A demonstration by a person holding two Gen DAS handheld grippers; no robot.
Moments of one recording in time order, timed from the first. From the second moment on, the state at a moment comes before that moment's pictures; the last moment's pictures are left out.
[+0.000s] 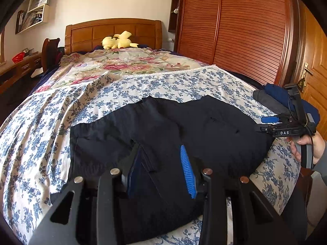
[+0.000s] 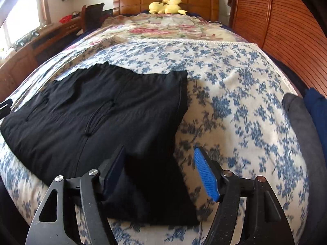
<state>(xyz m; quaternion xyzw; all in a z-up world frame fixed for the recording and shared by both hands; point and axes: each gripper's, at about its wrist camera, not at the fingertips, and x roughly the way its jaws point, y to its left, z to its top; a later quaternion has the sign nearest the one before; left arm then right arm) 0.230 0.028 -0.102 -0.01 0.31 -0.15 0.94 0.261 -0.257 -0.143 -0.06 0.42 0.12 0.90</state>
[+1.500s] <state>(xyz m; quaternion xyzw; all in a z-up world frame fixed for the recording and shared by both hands) 0.160 0.137 -0.151 -0.07 0.34 -0.03 0.94 0.243 -0.260 -0.191 0.01 0.47 0.13 0.87</state>
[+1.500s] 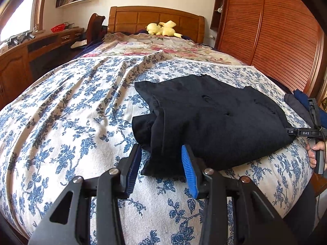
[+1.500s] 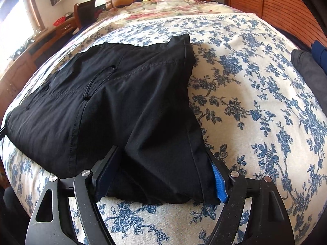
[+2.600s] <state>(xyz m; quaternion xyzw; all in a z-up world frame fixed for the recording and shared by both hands) 0.071 0.055 -0.113 -0.04 0.37 -0.09 0.92 0.130 -0.329 -0.118 0.00 0.39 0.17 0.90</state>
